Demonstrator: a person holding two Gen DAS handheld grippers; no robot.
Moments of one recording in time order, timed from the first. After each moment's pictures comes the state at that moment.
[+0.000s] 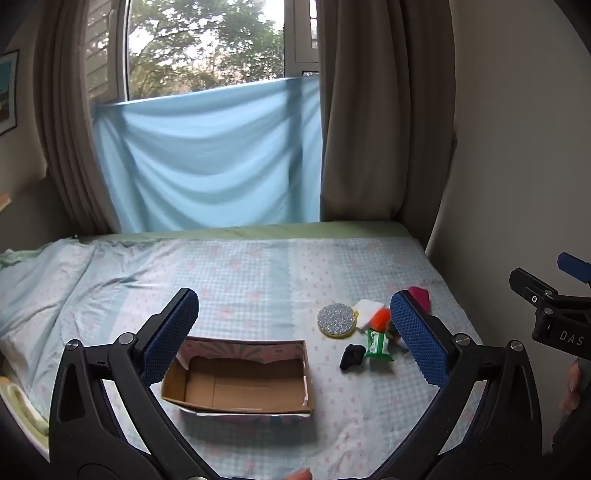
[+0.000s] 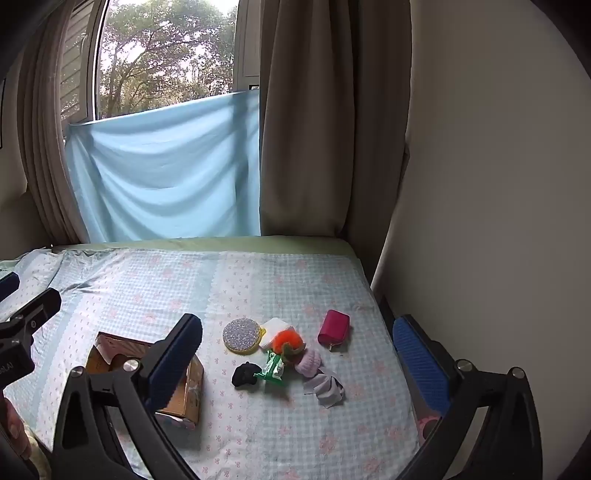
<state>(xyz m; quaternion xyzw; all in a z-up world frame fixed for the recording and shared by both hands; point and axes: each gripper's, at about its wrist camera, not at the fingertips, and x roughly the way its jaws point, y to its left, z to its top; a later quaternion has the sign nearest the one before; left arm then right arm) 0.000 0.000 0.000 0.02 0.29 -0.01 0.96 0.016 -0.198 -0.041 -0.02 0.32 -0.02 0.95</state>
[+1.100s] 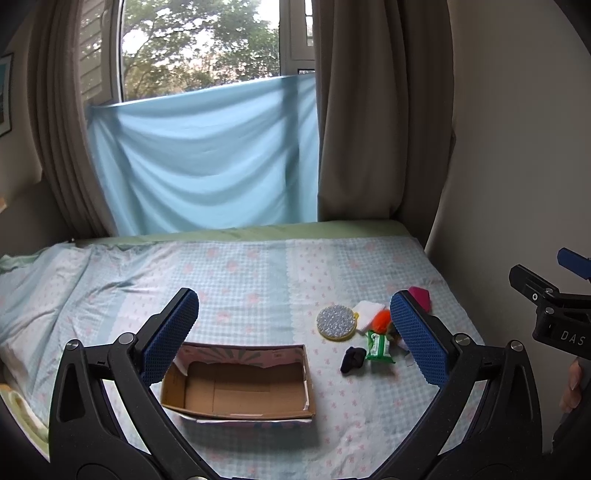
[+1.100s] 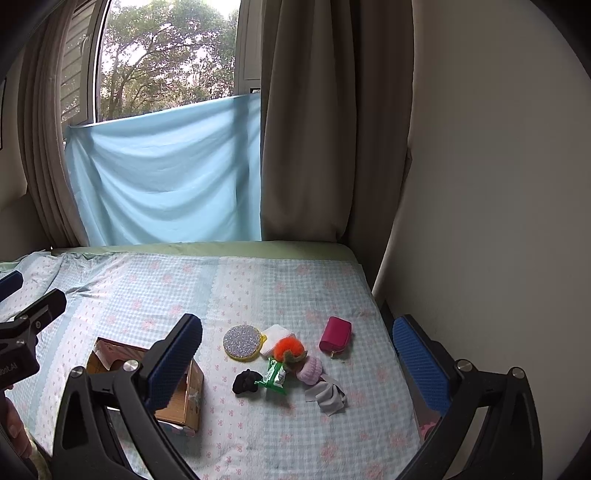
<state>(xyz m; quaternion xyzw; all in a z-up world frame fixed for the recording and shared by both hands) 0.014 0.003 -0.004 0.02 0.29 -0.02 0.96 0.026 -0.195 -0.040 -0.02 0.31 -0.02 0.95</state>
